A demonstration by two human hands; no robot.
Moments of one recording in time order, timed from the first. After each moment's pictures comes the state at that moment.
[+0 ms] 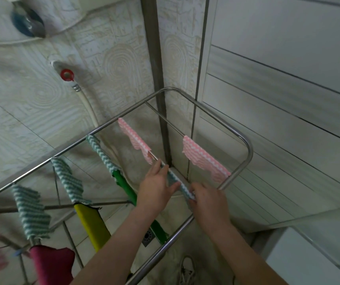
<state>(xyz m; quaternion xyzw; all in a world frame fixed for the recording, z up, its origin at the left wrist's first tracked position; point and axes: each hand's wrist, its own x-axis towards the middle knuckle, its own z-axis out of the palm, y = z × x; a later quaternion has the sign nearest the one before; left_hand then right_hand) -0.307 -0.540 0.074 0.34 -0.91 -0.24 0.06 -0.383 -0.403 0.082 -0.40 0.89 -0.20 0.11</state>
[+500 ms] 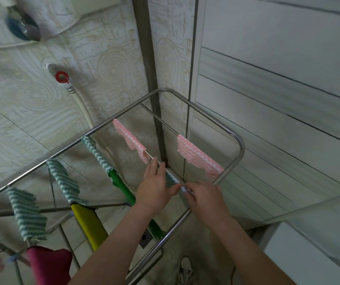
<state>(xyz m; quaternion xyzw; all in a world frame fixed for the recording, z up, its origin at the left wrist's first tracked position) -0.308 -0.533 0.069 0.32 -0.92 -0.24 0.01 -0.393 -0.394 0.078 -0.44 0.87 -0.21 0.12</state>
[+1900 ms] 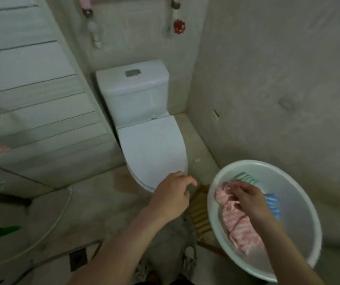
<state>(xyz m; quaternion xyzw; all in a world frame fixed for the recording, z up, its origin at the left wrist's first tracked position) -0.127 -0.095 0.088 -0.37 -0.85 -0.30 -0.23 -0.014 0.091 0.057 0.47 0.64 -0.60 -0.04</state>
